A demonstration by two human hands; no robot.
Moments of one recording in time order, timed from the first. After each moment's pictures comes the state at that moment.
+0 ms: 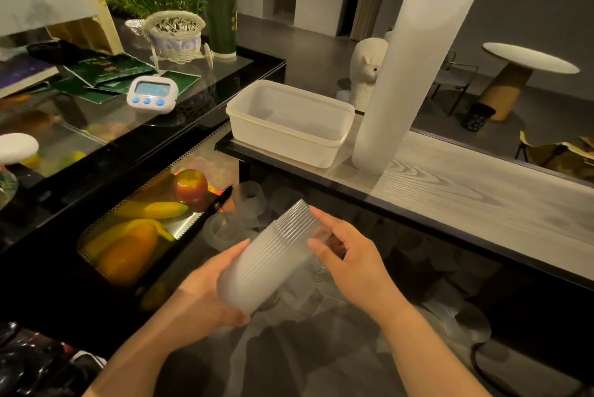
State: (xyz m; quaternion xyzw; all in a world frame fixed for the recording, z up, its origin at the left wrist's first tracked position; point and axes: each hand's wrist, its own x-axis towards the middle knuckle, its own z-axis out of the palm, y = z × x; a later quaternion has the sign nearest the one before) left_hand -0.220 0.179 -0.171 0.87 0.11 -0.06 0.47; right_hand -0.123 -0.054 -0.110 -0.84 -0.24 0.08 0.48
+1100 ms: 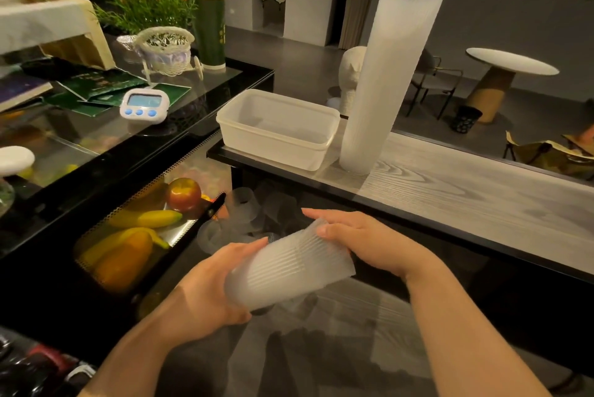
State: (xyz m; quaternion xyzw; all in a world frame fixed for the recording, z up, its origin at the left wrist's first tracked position) left_hand -0.218 0.166 -0.138 0.93 -0.02 -0.01 0.37; right_hand -0.099 -0.080 -0.048 -0.83 -0.26 0.30 0.39
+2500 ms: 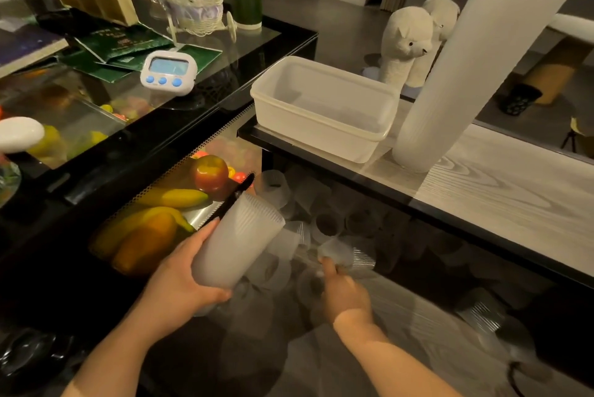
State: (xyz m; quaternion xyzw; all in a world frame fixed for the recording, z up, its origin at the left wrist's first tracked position) left_hand -0.222 0.233 -0.177 0.87 0.21 0.01 0.45; right_hand -0.098 -0.012 -0.259 -0.96 -0.15 0.20 0.07
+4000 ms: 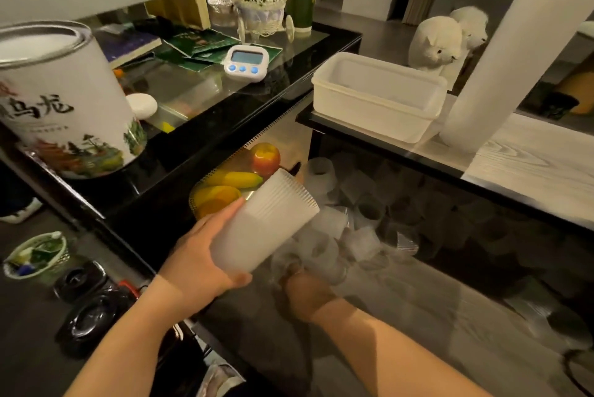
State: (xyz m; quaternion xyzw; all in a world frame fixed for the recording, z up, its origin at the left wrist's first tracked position) left_hand -0.299 0.264 -0.148 0.87 0.18 0.06 0.45; right_hand -0.182 0.099 -0.261 -0.88 -0.38 0.29 0.02
